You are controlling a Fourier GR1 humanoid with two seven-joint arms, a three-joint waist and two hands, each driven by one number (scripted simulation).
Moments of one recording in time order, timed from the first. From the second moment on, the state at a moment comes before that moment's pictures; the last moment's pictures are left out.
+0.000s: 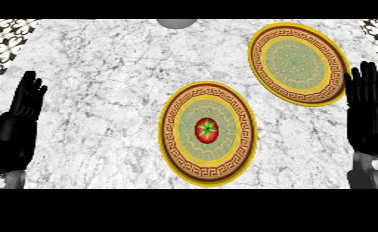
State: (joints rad) left arm 0.02 0.56 -0.15 -1.67 0.30 0.43 -0.02; right arm -0.07 -0.34 -0.05 -1.52 -0.33 -0.27 -0.19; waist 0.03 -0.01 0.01
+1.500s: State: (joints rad) left arm -0.04 0.39 -0.31 -1.46 0.24 0.41 0.16; right arm -0.21 -0.30 0.56 -1.55 0.36 -0.34 0.04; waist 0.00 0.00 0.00
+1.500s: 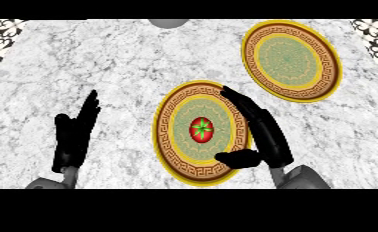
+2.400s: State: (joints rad) left arm -0.07 0.34 -0.26 -1.44 0.19 0.37 0.17; right arm -0.43 -0.25 0.60 -1.63 0.41 0.23 0.67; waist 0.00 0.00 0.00
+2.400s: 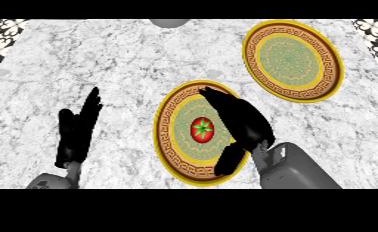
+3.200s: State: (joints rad) left arm -0.05 0.26 -0.18 -1.45 0.08 0.29 0.21; right arm -0.40 -0.08 0.49 -1.46 0.58 0.35 0.55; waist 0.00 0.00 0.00
